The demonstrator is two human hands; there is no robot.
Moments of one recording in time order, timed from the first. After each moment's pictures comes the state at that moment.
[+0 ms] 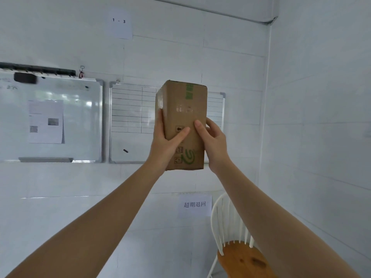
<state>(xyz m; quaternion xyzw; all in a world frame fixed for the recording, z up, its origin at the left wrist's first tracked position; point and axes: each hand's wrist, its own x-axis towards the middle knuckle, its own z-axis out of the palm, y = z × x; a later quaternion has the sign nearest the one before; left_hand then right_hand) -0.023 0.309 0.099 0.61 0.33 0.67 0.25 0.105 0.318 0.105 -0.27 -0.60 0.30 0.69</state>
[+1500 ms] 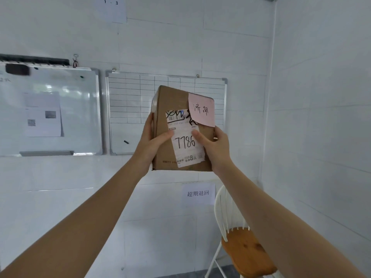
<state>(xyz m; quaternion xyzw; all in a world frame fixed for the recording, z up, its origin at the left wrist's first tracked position) -0.052 0.334 0.076 0.60 0.30 0.64 0.37 0.111 0.352 0.068 -0.35 -0.53 0.31 0.70</state>
